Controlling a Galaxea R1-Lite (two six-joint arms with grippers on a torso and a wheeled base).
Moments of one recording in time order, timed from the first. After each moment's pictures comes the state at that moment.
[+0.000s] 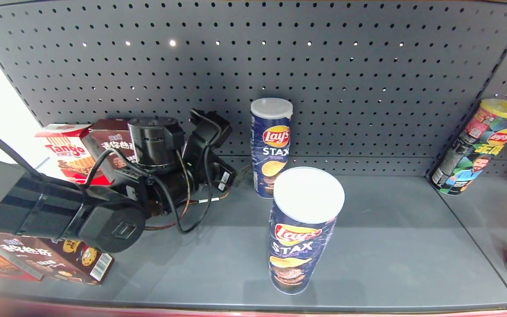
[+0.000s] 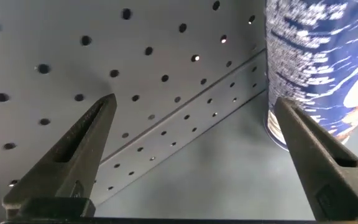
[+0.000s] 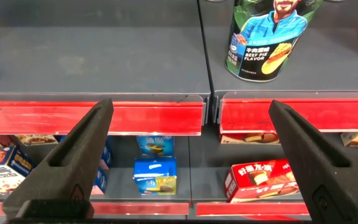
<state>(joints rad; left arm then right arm) -0.46 1.91 -1.01 -0.80 0.02 0.38 0.00 0.01 0.00 0.00 -0.03 0.00</state>
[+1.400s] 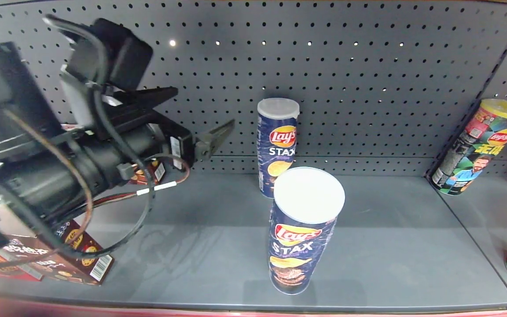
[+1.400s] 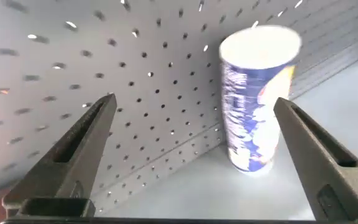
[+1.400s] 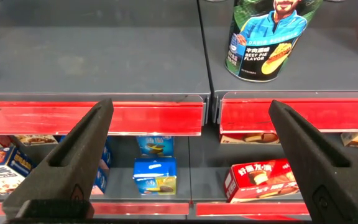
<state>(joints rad) -0.57 1.46 -0.85 -0.73 0.04 0.27 0.00 0.01 0.00 0.00 -0.03 0.00</state>
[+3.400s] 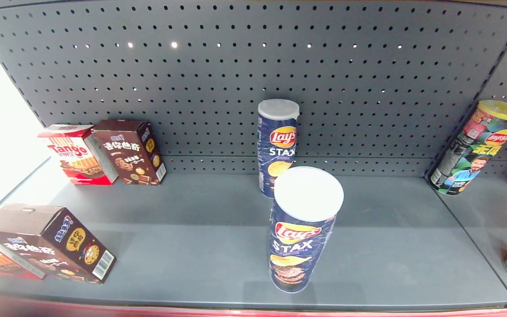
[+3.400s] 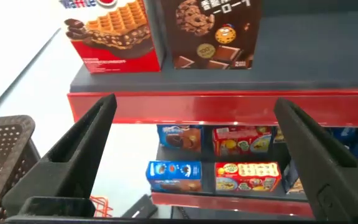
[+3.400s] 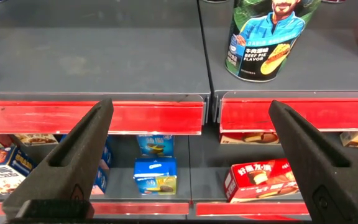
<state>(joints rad) 0.22 0.09 0.00 -0.07 -0.10 0.09 0.00 0.01 0.00 0.00 -0.03 0.00</state>
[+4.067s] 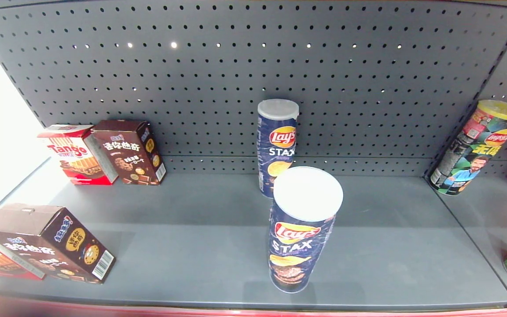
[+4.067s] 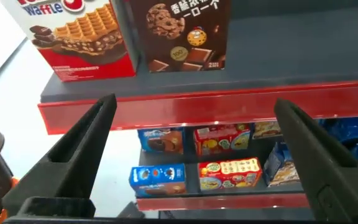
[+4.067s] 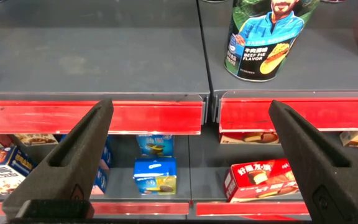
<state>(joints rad) 0.08 0.09 0.00 -0.07 -0.10 0.08 0.00 0.01 0.00 0.00 -0.03 0.00</state>
